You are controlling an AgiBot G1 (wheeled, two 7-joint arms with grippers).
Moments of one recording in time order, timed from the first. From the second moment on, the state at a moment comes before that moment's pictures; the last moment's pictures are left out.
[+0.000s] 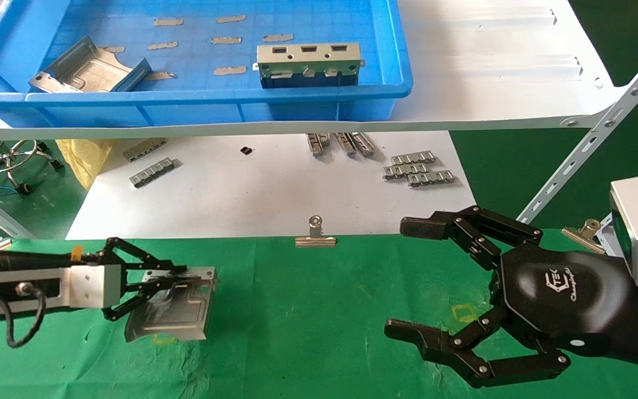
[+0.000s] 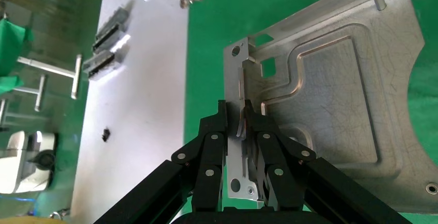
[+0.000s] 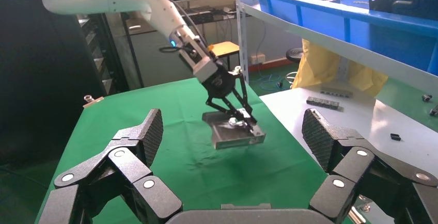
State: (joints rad) left arm -1.47 0.60 0.98 -0.86 0.94 1.13 0.69; right arm 1.08 -0.56 -0.39 1.22 -0.63 -1.42 0.12
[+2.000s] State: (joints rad) left arm -1.27 0.57 0.80 -0.84 0.59 1.42 0.36; right arm 1.08 -0.56 -0.39 1.22 -0.63 -1.42 0.12
